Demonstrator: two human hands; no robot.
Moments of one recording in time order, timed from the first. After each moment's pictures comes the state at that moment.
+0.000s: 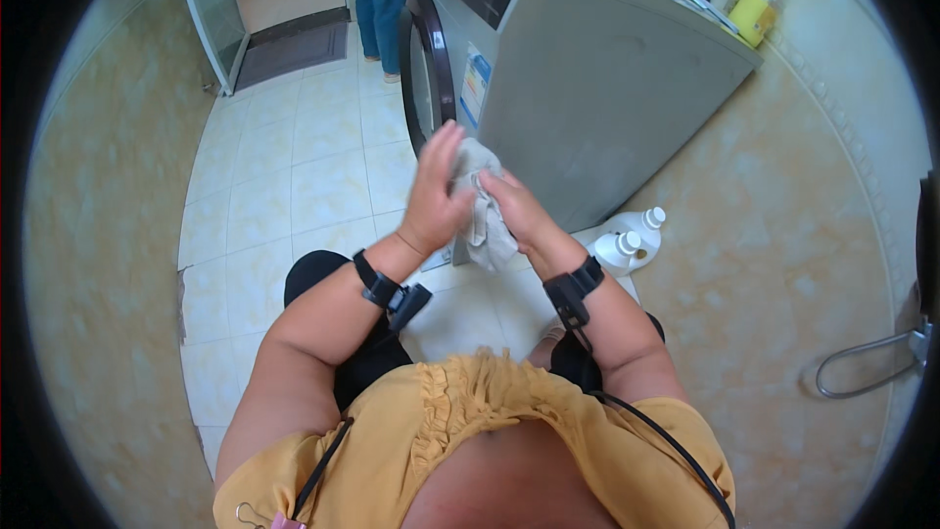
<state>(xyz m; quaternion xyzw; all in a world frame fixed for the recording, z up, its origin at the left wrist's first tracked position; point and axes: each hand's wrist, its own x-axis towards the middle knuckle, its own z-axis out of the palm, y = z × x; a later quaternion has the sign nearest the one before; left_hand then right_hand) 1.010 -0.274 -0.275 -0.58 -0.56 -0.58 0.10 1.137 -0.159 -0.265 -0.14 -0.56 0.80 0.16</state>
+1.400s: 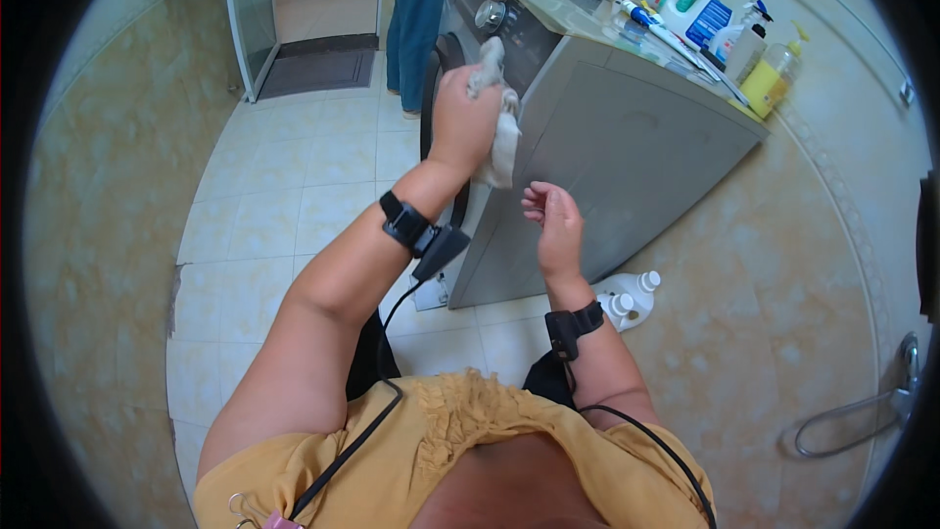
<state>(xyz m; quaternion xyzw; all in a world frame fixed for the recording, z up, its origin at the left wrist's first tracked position) 0.962 -0.185 -0.137 -0.36 -0.57 -0.73 0.14 1.143 -0.113 -0.236 -0.13 -0.68 0.57 0.44</state>
